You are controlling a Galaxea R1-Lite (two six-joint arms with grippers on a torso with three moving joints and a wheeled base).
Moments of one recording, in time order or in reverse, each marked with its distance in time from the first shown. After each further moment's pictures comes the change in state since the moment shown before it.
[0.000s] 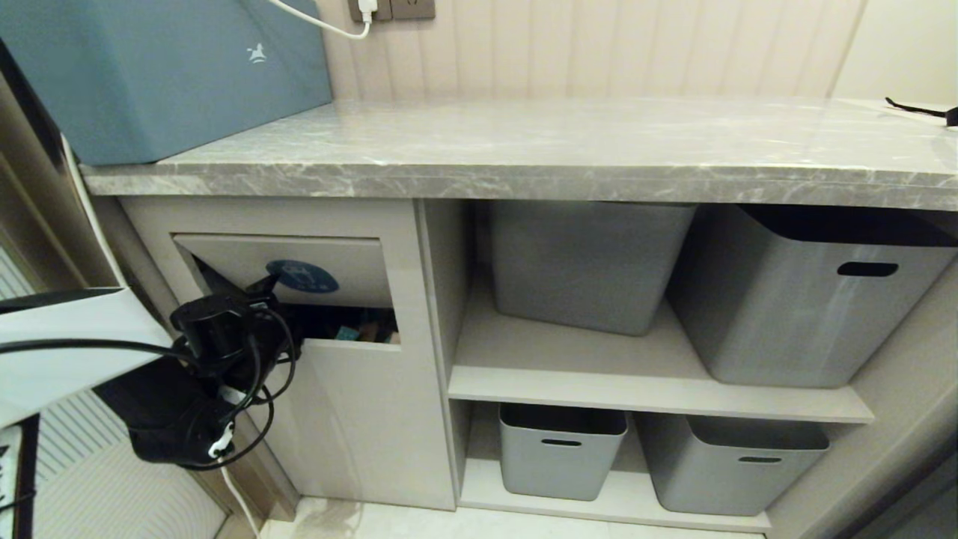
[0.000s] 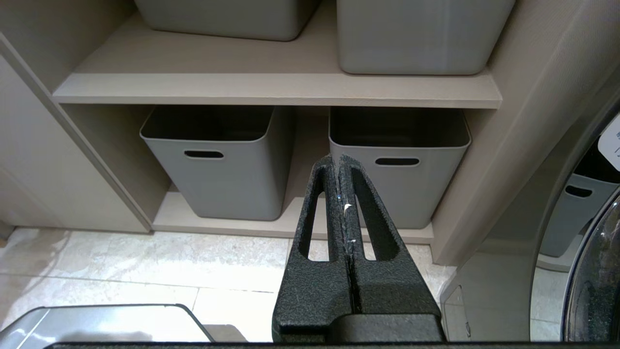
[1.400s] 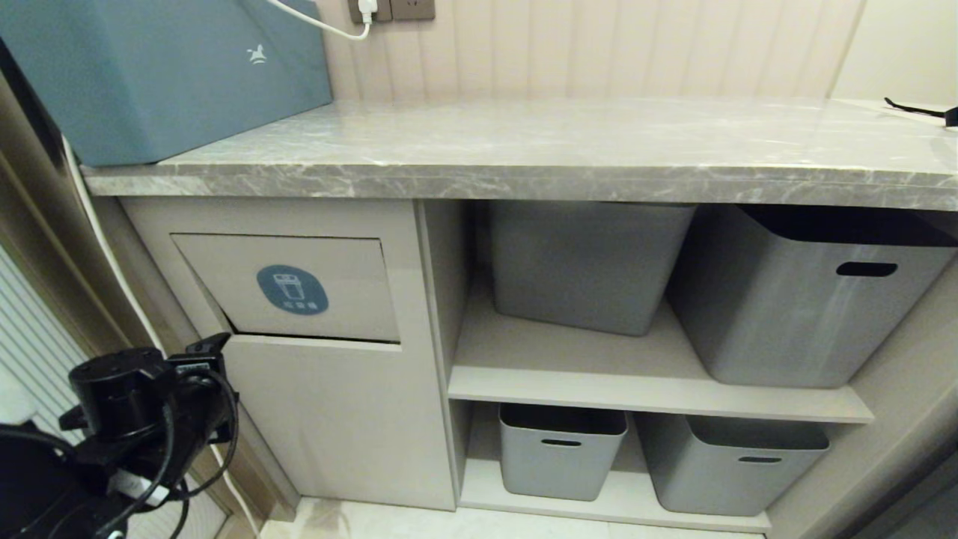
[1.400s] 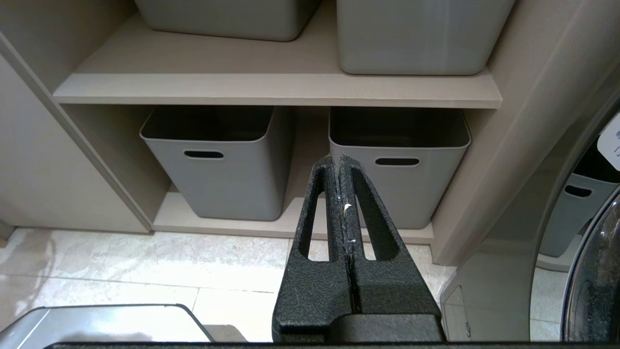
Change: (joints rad) left arm -0.009 -0.344 0.524 0.002 0.151 0.201; right arm 0.000 0.000 0.000 0.000 0.000 0.000
